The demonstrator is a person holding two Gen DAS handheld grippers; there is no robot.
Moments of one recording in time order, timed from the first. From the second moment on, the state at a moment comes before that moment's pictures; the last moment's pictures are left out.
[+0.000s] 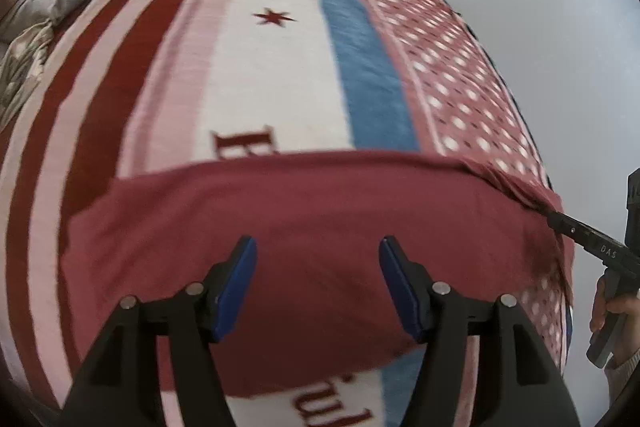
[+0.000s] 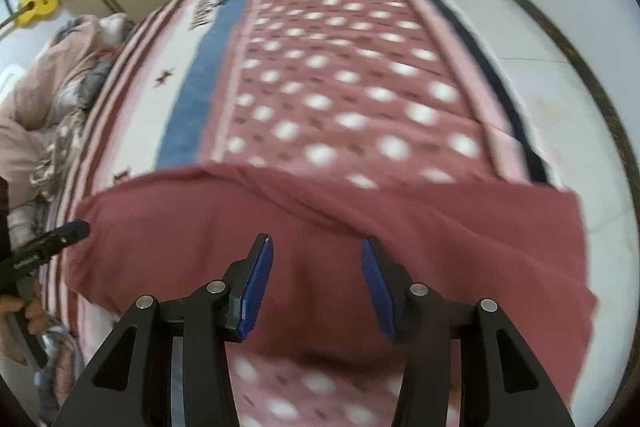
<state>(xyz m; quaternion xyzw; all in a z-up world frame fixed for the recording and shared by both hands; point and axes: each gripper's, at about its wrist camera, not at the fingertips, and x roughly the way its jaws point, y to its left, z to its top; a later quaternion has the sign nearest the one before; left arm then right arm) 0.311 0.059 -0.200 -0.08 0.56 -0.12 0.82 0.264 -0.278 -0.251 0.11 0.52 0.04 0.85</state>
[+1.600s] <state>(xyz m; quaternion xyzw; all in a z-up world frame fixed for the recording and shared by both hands) 0.273 -0.093 -0.178 -0.03 0.58 -0.17 0.80 0.140 -0.443 -0.175 -0.05 0.47 -0.11 0.88</state>
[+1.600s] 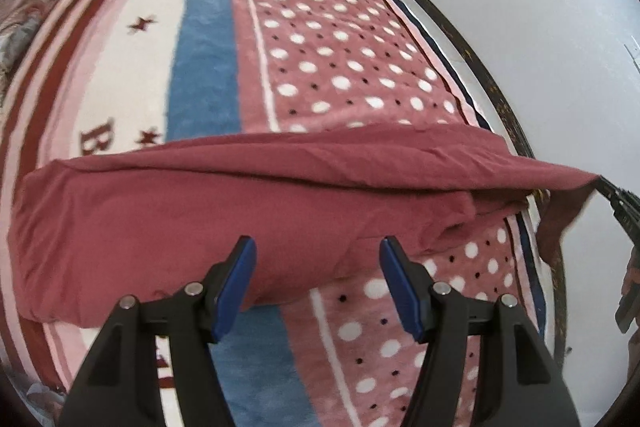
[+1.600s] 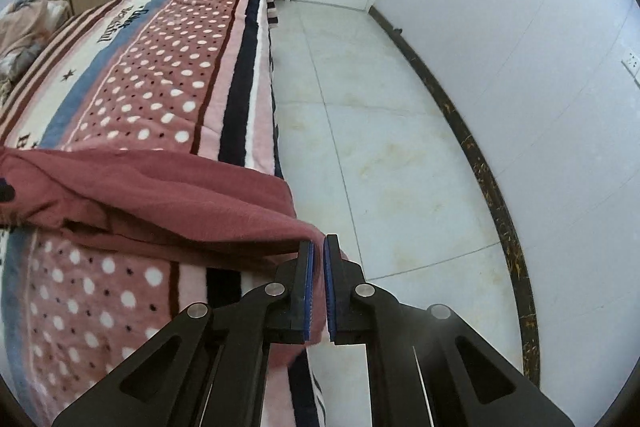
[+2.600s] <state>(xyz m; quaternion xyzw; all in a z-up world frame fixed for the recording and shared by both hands) 0.284 -0.152 -0.214 -0.03 0.59 -0.12 0.80 0.145 -0.508 -0.287 0.01 0.51 -0.06 0.86</state>
